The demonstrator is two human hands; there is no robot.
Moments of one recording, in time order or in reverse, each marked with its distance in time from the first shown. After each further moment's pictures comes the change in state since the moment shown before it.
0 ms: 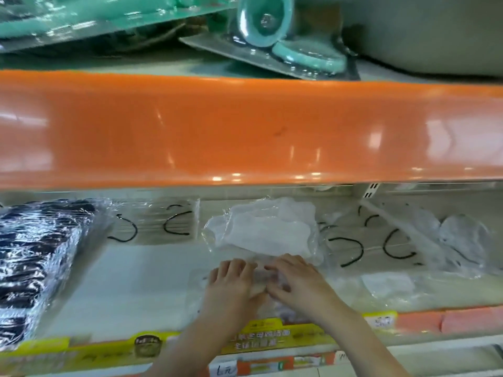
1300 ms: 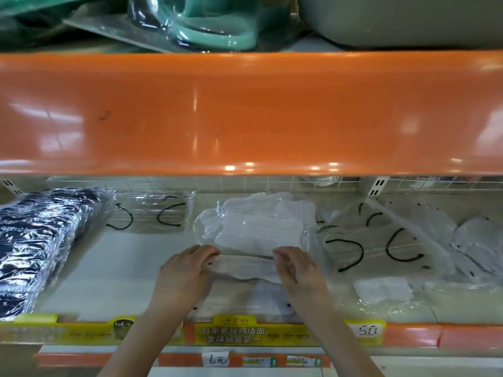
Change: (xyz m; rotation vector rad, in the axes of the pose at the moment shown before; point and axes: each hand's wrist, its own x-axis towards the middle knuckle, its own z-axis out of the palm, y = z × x) left_hand 0.000 -0.010 -0.046 -0.134 0.118 -0.267; right_hand -0.004 0.041 0.023 0.474 0.517 -0.016
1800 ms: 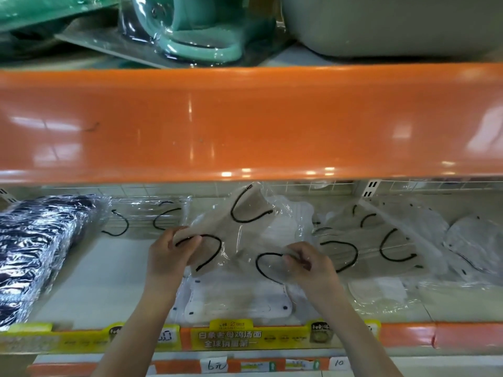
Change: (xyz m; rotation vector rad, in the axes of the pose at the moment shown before) left_hand 0.023 0.004 -0.012 -0.891 0.199 -0.462; right_hand 0.015 -0.011 -0.041 0.262 -0.133 0.297
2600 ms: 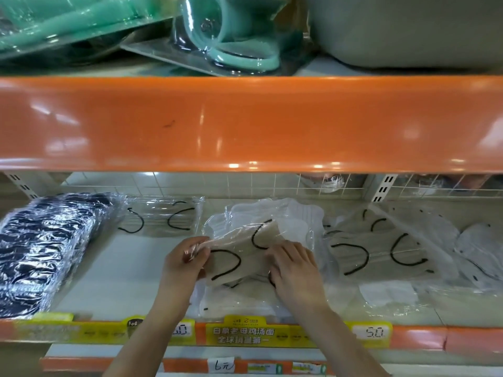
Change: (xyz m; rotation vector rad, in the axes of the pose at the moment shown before) left_hand -0.019 -0.013 -0.012 -0.138 -0.076 -0.063; right_hand 0.006 0.008 0.053 -0.731 0.213 -0.588
